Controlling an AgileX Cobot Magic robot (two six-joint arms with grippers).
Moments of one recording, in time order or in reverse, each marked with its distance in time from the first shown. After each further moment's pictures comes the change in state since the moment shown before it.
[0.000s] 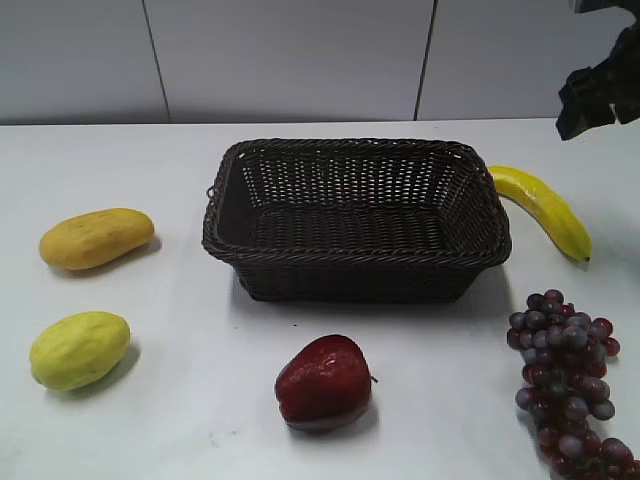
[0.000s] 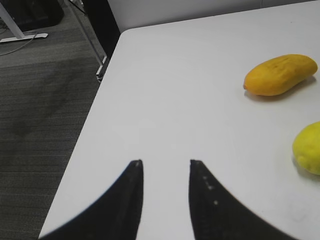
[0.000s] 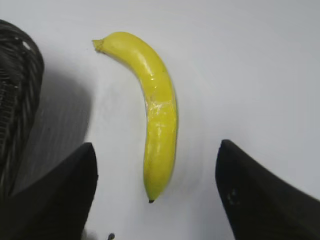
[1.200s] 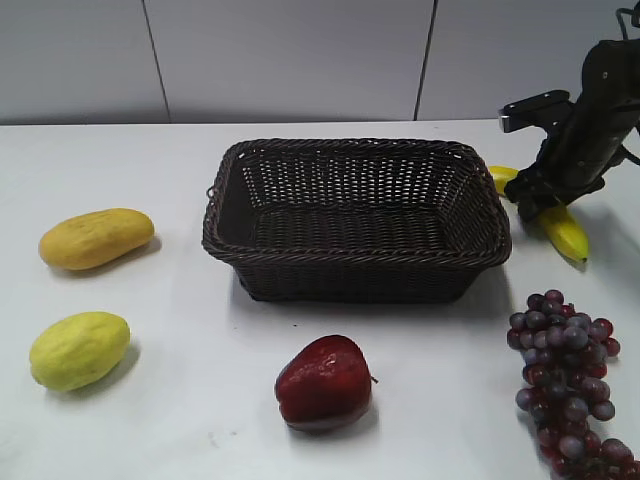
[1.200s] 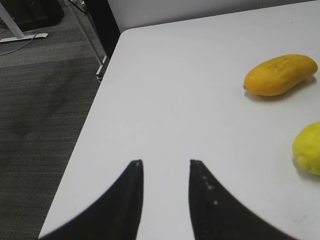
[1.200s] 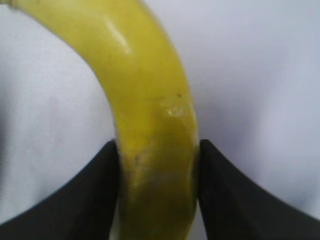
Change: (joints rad) left arm 0.000 0.000 0.000 0.000 0.000 0.000; right arm -0.002 0.410 -0.139 -0.063 -0.061 -0.026
